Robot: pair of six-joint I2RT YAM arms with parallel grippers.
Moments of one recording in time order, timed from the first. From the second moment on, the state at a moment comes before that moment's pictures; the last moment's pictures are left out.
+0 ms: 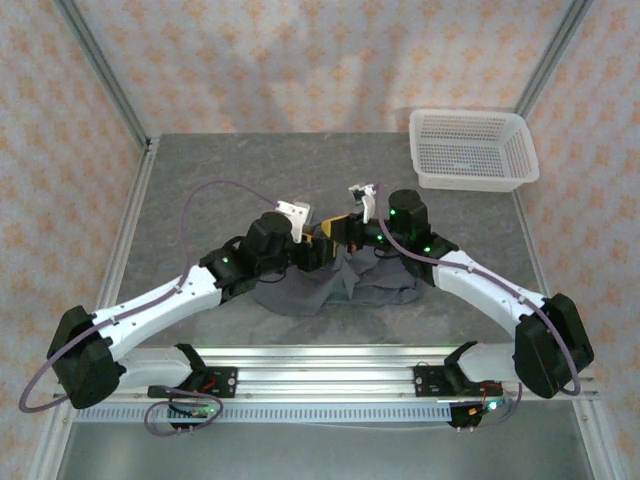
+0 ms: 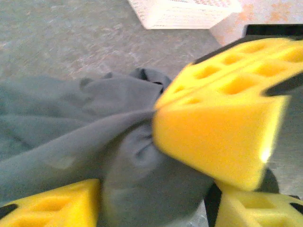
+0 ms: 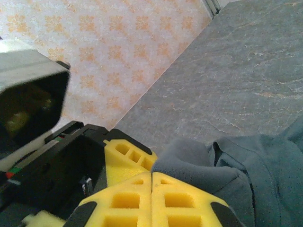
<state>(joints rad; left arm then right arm) -0.76 1.22 0.89 -0.19 0.03 -0.50 0.57 1.29 0.82 0.18 -0.65 0.49</state>
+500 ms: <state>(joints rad) -0.76 1.23 0.90 -0.19 -0.01 -0.51 0.57 1.29 0.84 0.15 -0.64 0.49</state>
